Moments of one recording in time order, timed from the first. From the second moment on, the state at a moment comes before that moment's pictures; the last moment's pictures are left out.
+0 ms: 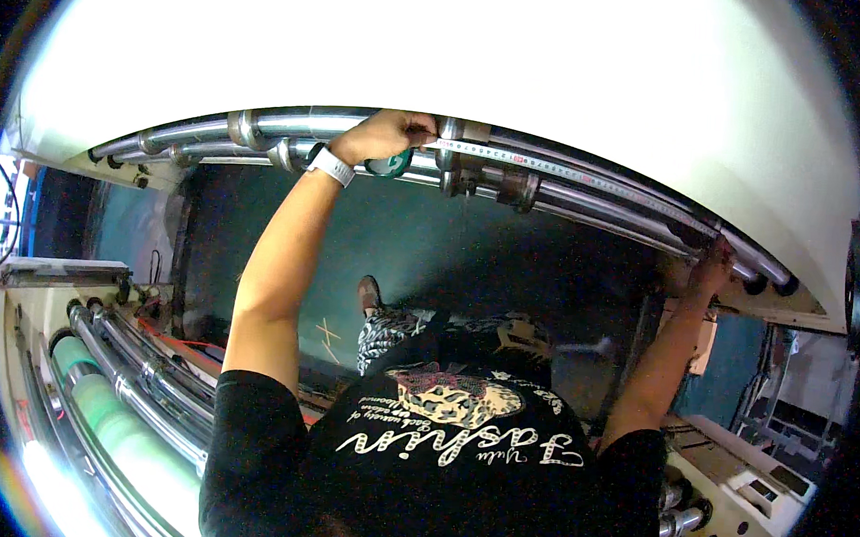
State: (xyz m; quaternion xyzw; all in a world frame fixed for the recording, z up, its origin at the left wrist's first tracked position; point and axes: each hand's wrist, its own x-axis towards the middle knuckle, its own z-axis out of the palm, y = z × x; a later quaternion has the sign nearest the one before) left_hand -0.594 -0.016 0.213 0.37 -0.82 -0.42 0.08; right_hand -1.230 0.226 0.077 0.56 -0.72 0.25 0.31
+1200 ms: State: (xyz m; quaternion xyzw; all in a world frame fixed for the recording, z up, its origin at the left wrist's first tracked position) left_hand -0.593 -0.006 0.247 0.41 -0.88 -0.24 -0.01; right_hand -1.188 0.236 0.100 0.42 -0.85 0.32 -0.02
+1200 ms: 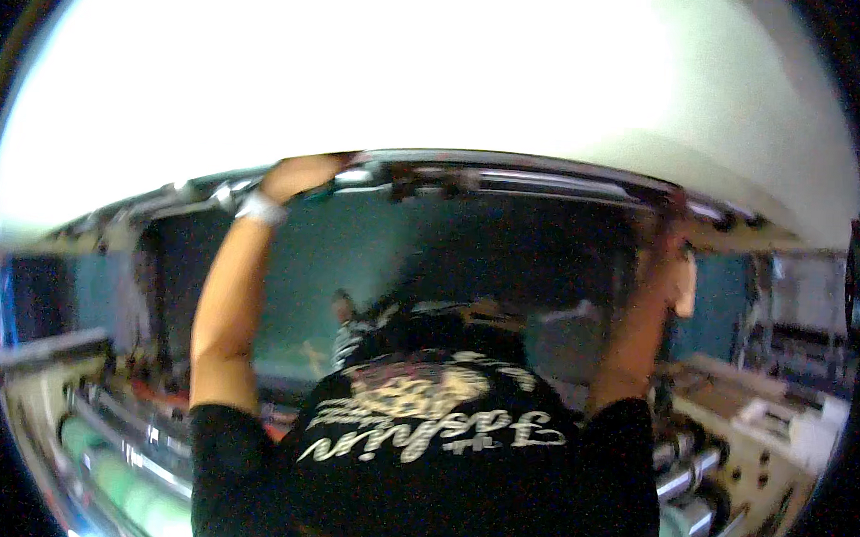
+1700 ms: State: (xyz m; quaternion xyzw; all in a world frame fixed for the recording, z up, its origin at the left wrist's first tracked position) left_hand -0.588 -0.006 0.247 0.41 -0.88 -0.24 -0.01; right_hand -1.082 0.188 0.116 -0.03 -0.49 0.83 -0.28
